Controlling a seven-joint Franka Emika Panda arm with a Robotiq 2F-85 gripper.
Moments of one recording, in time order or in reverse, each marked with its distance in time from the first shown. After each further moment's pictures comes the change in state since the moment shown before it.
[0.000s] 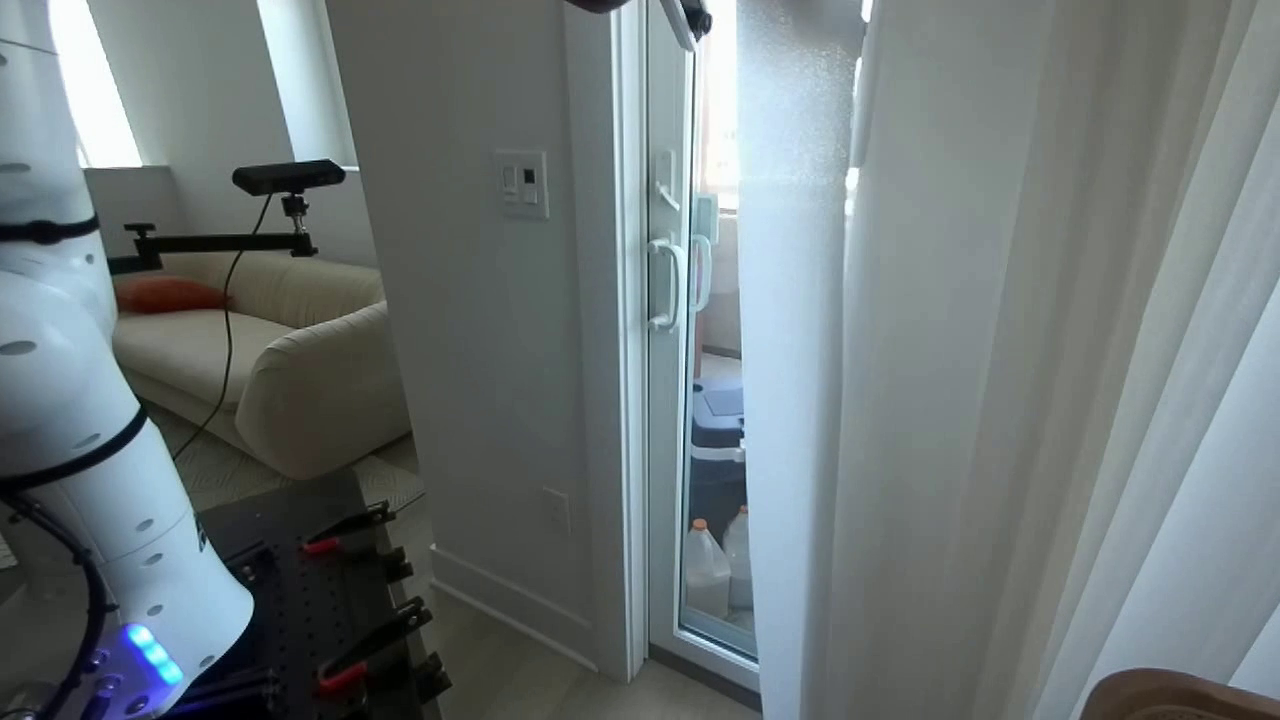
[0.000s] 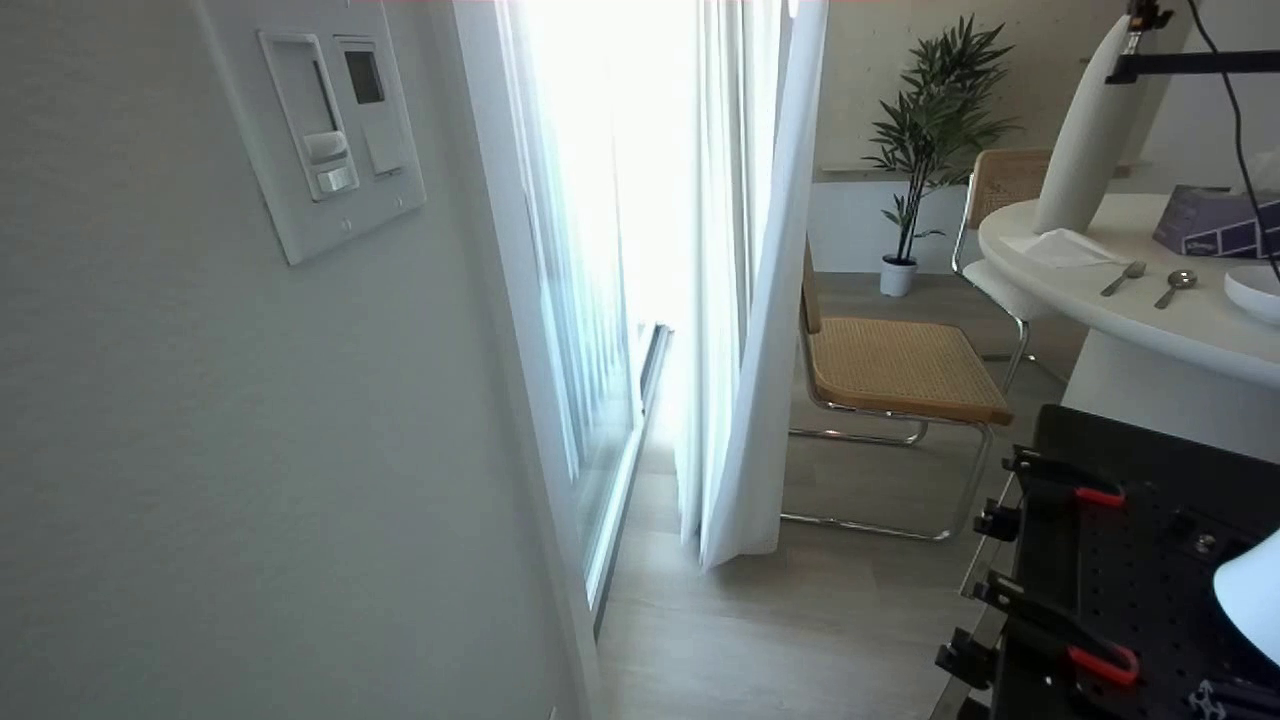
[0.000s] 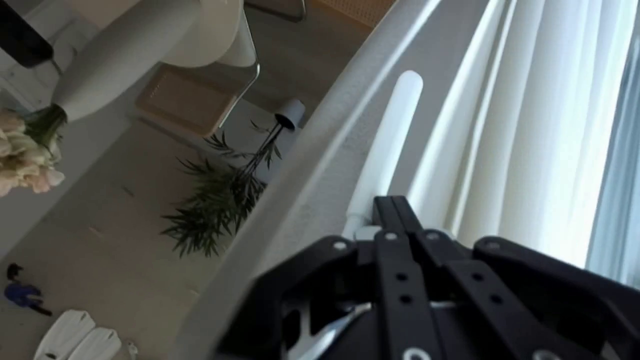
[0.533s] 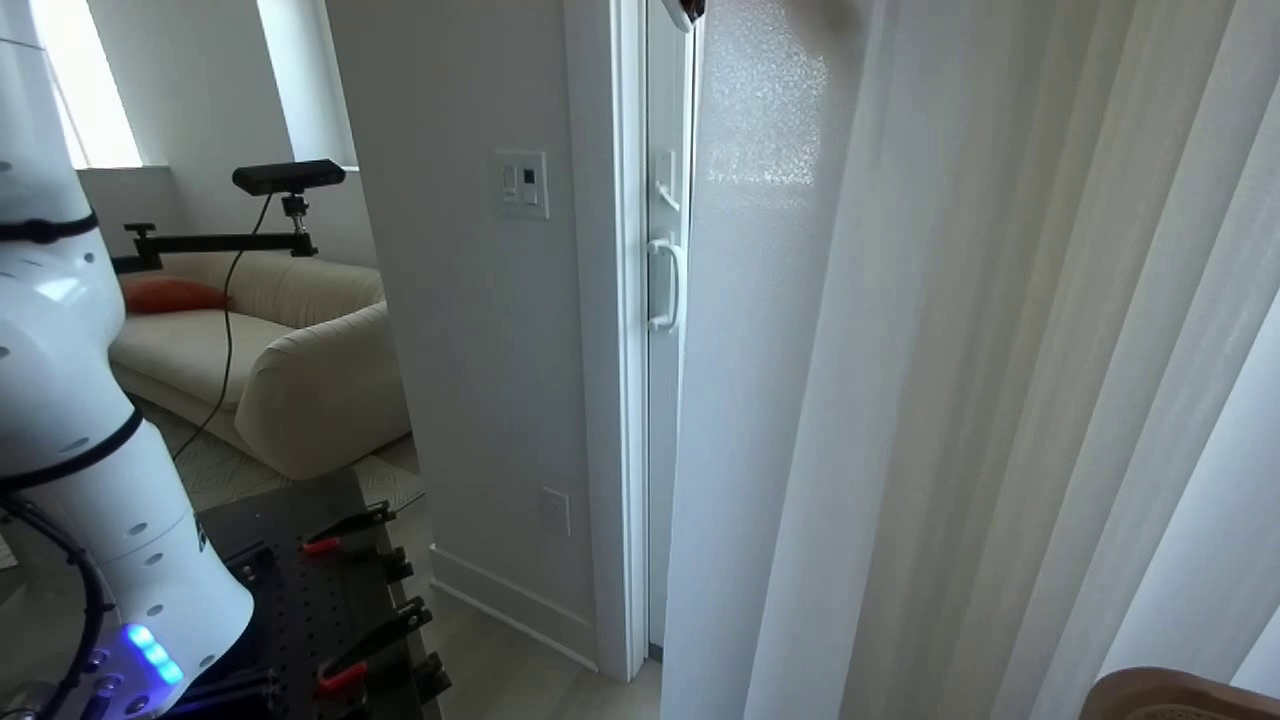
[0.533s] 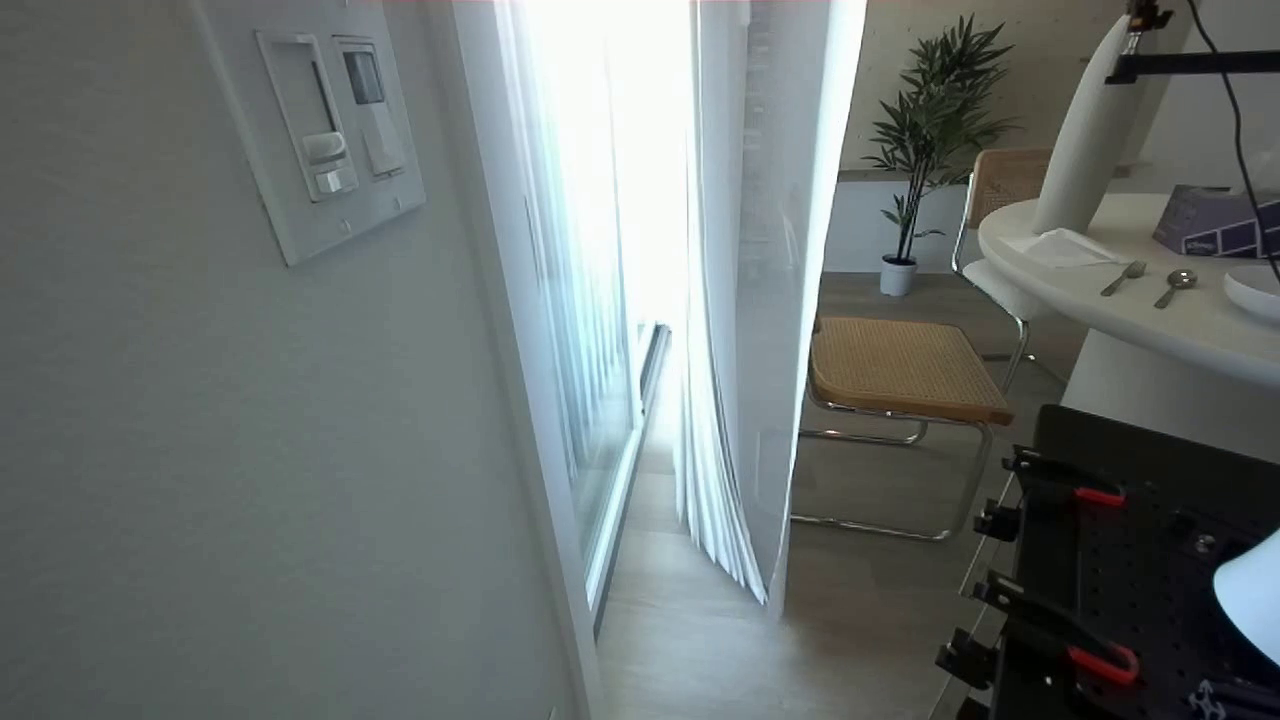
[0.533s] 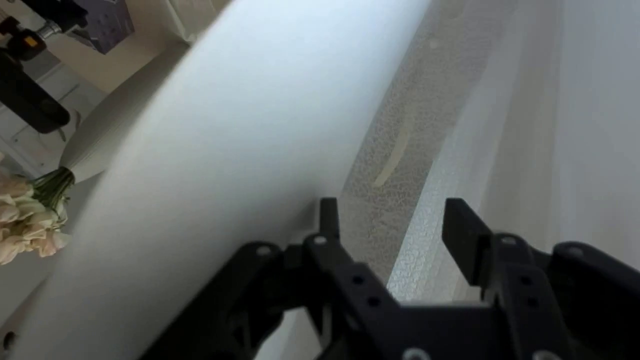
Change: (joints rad) arm -0.092 -0.027 0.053 0.001 0.096 -0.057 0.000
